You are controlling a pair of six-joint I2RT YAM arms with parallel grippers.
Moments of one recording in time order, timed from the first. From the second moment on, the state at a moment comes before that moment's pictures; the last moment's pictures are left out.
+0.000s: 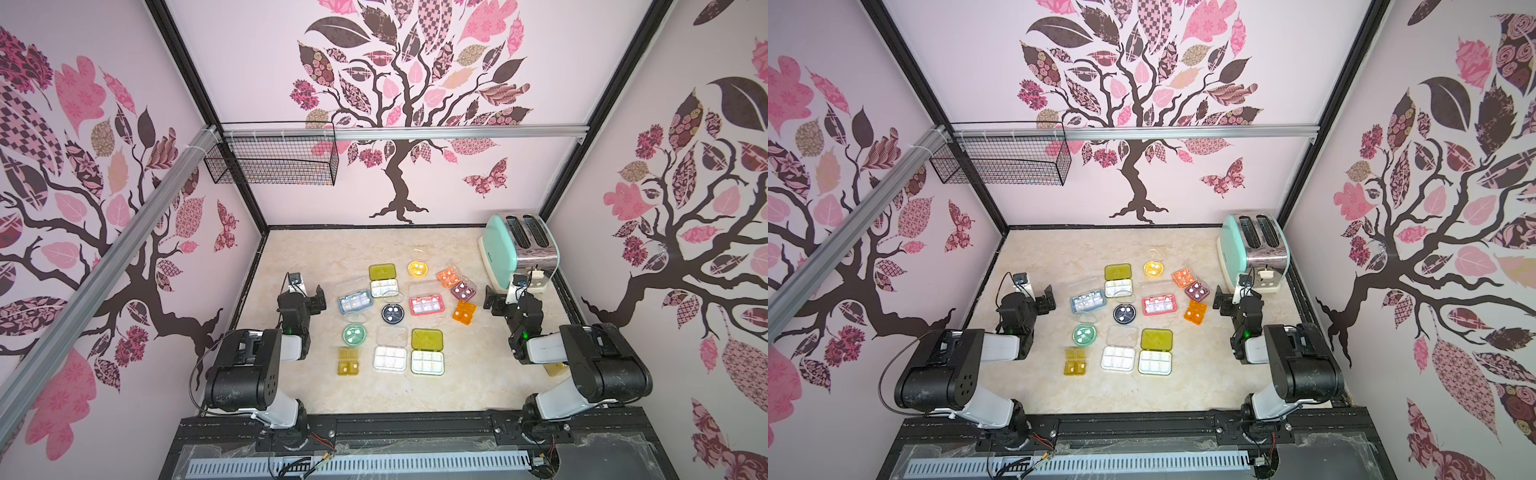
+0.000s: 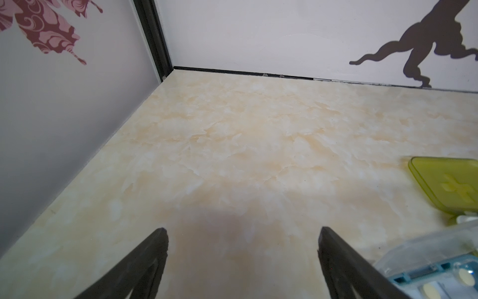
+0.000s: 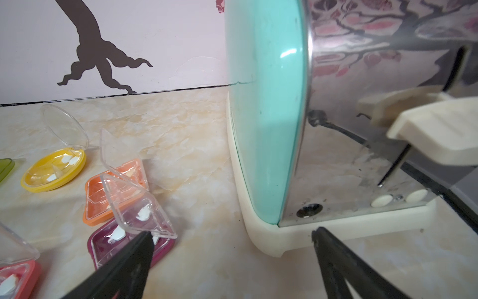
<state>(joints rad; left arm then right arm) 0.02 1.55 0.38 0.84 -0.14 -0.05 0.03 1.55 0.28 1.02 0.06 0.08</state>
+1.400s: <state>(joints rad) -0.73 1.10 0.70 -0.42 0.26 -0.77 0.50 1.33 0.85 -0.61 -0.27 0.25</state>
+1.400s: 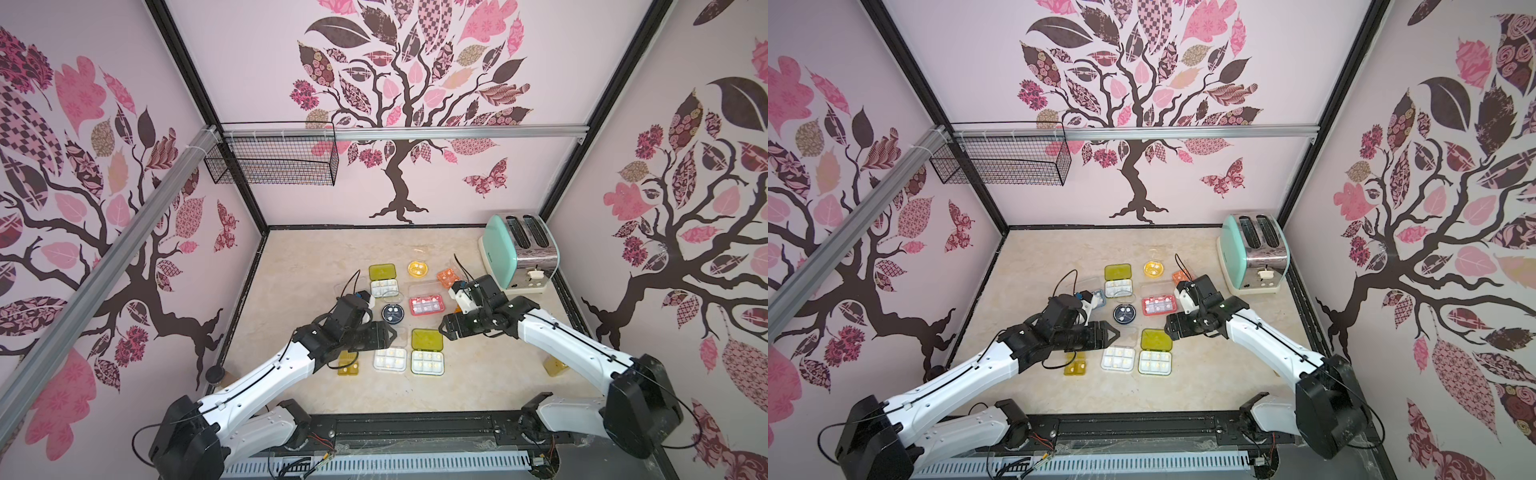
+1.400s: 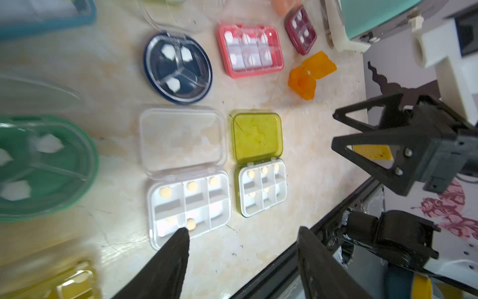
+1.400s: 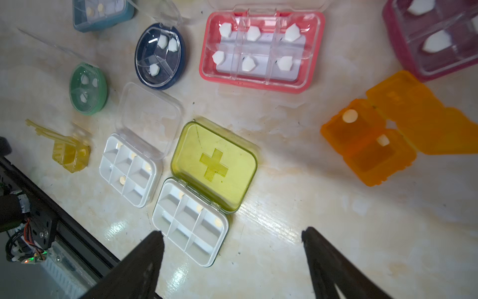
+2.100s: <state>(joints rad) -0.91 1.29 0.56 -0.11 0.32 -1.05 0.50 1.66 0.98 -0.51 -0.35 0.14</state>
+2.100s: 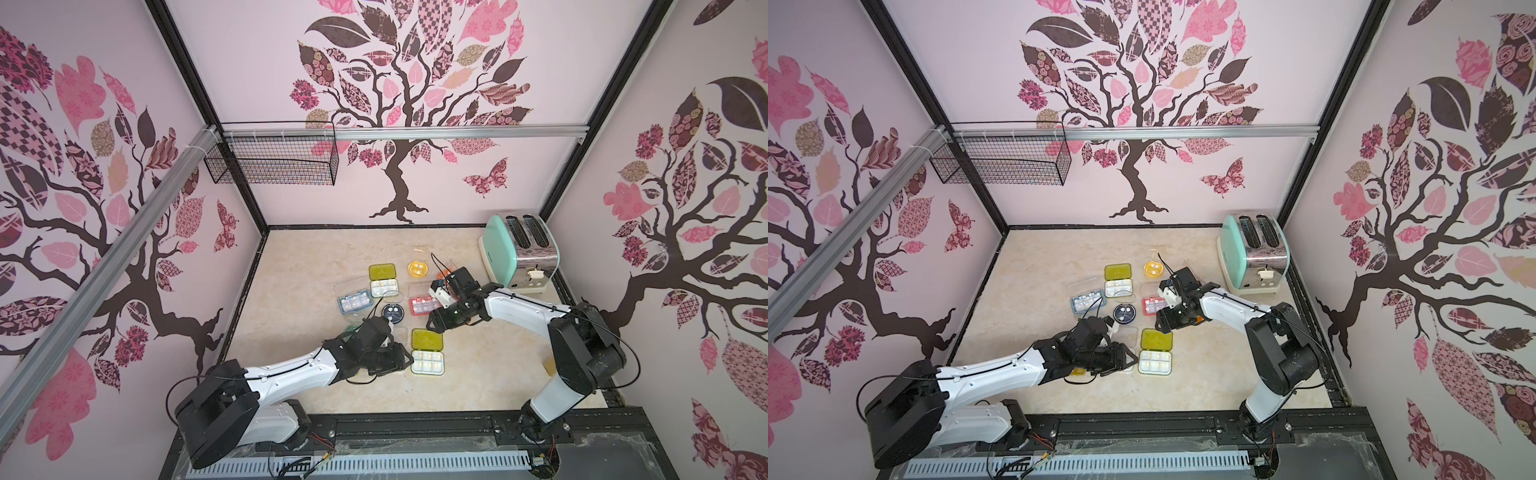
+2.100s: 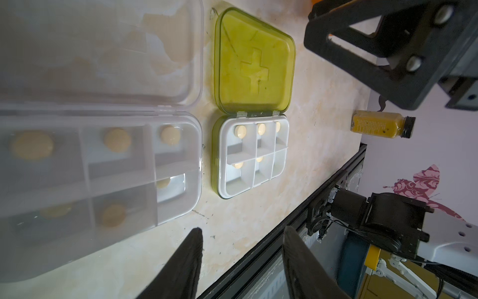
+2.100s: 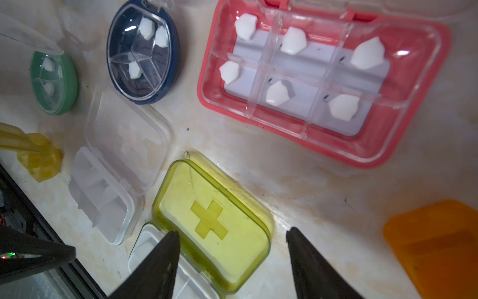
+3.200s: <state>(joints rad) -0.97 1.56 0.62 0.02 0.35 -1.07 0.49 1.75 0.98 -0.44 -0.41 0.14</state>
